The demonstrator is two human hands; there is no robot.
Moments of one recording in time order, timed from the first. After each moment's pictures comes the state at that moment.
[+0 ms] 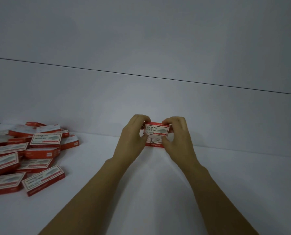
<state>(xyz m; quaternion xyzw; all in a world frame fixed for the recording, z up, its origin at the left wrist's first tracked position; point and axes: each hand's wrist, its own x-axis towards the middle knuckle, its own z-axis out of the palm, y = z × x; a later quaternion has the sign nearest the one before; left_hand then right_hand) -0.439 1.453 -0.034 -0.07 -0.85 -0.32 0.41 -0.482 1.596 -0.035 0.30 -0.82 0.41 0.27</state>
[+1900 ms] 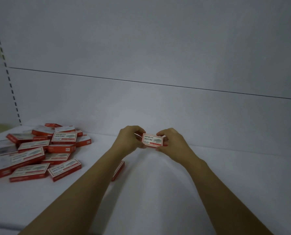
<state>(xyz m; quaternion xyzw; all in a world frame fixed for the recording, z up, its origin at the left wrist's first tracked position) -0.407 1.430 -0.019 0.03 -0.89 -0.41 0.17 -0.455 1.598 -0.021 0.30 -0.89 0.34 0.09</state>
